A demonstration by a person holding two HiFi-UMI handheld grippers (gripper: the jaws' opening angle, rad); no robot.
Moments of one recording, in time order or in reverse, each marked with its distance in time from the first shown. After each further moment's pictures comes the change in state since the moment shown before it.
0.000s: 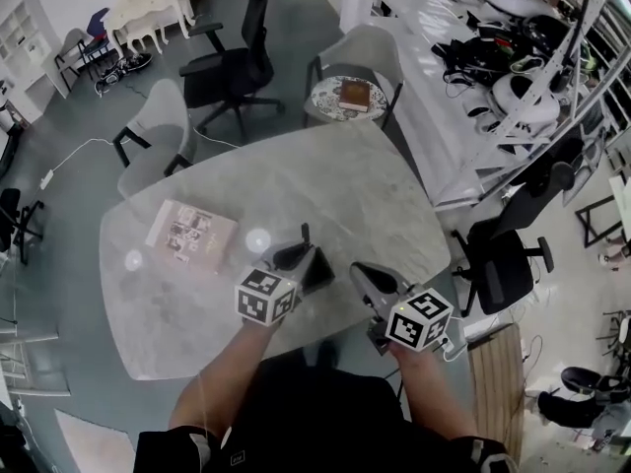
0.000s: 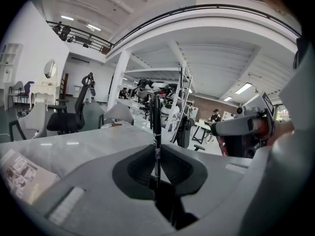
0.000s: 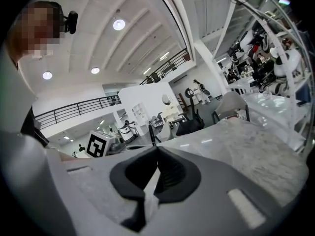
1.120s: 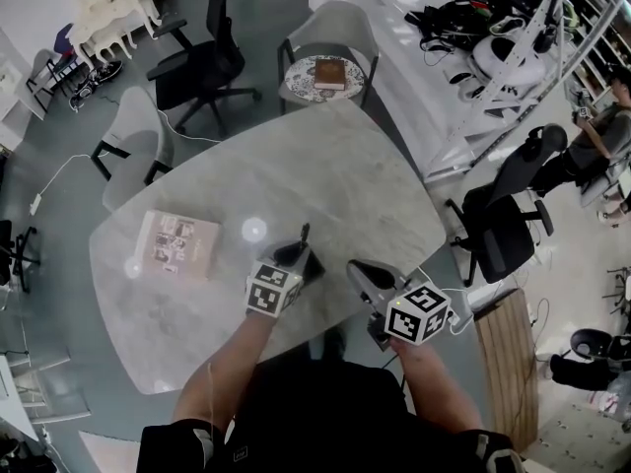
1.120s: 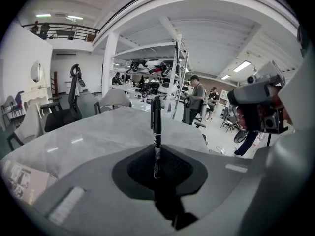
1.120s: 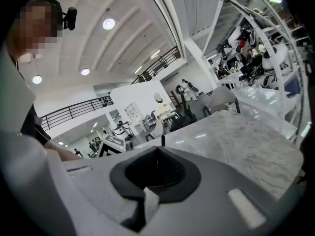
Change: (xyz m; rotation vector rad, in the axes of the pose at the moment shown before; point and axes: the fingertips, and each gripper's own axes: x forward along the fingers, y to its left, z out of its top) left arm 0.064 0.012 -0.072 0.118 0.236 -0.012; right arm -0.008 -0.041 -0.024 0.078 0.018 -0.073
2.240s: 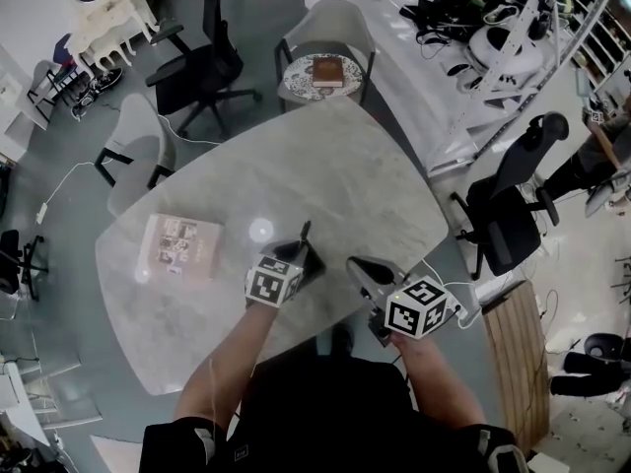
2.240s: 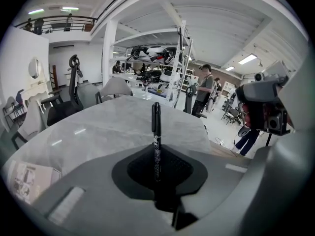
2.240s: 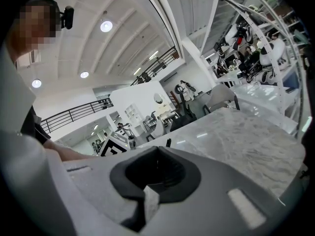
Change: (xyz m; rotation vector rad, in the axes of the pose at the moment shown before) left arm 0.004 0.003 -0.016 0.000 0.142 0.012; right arm -0.002 -0.003 -0.010 0.030 -0.009 0.009
